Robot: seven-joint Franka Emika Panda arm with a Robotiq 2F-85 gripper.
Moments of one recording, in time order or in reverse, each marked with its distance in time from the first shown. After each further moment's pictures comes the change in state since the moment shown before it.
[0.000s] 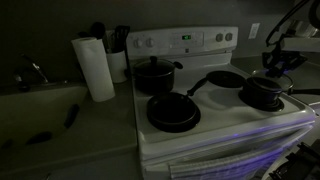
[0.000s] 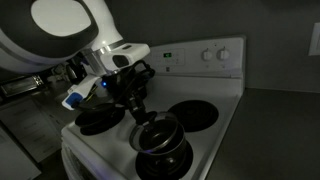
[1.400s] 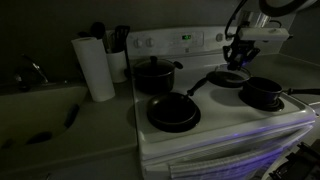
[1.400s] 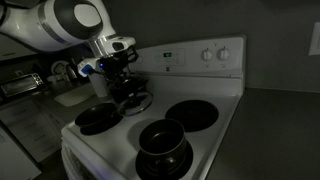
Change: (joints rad) arm 0.236 0.301 0.012 0.350 0.074 -0.072 -0.040
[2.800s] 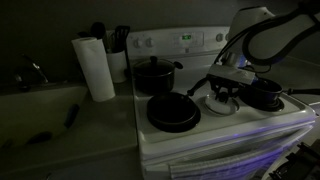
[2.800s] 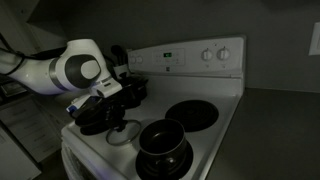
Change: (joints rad) arm 0.073 0.166 0.079 -0.145 0.047 0.254 0.638
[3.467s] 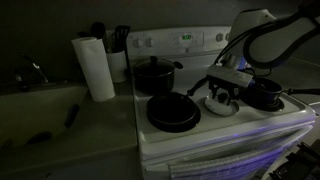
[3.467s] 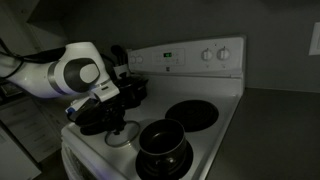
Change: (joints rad) arm 0.002 0.003 0.007 -0.023 0.011 0.045 0.098
